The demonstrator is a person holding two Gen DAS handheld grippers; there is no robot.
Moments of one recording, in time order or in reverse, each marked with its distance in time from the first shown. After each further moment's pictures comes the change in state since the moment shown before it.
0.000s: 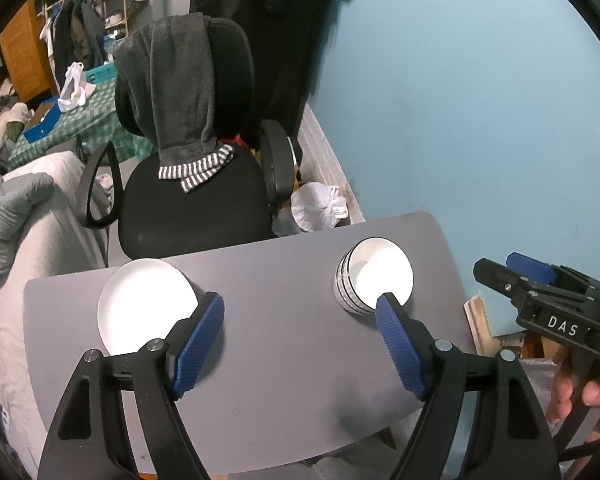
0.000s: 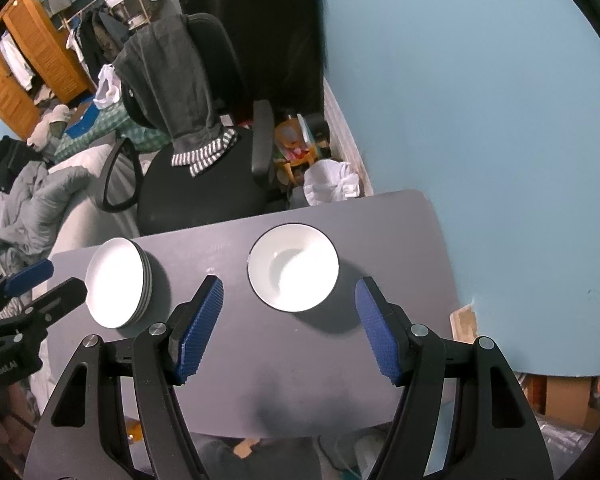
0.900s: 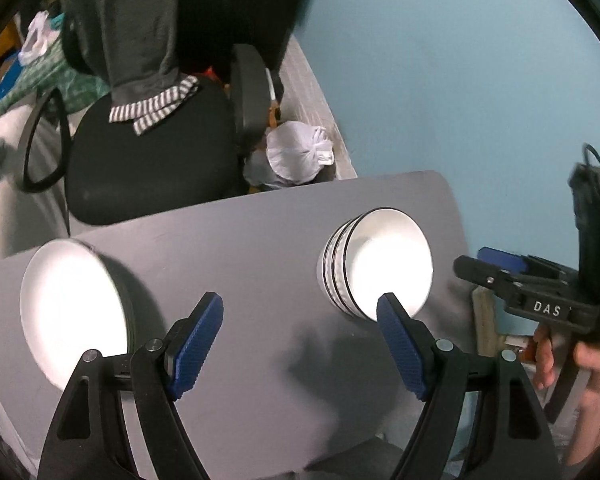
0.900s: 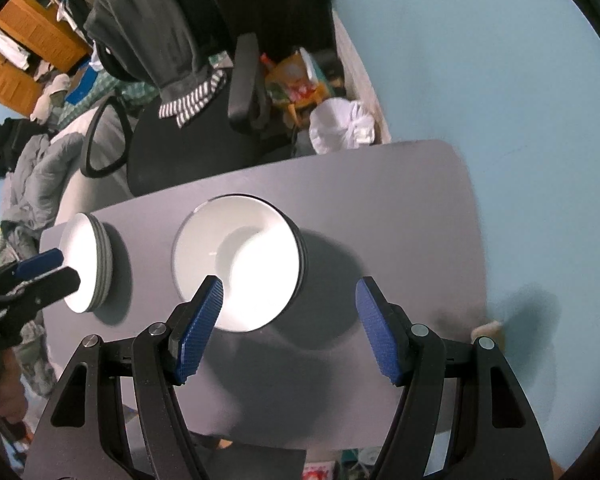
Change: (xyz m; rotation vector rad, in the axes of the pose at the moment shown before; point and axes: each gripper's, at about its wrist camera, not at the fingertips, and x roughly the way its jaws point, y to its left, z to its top) left arm 0.134 -0.015 0.012 -0.011 0.238 -0.078; right arm 0.120 -0.072 0.015 0.014 0.243 0.129
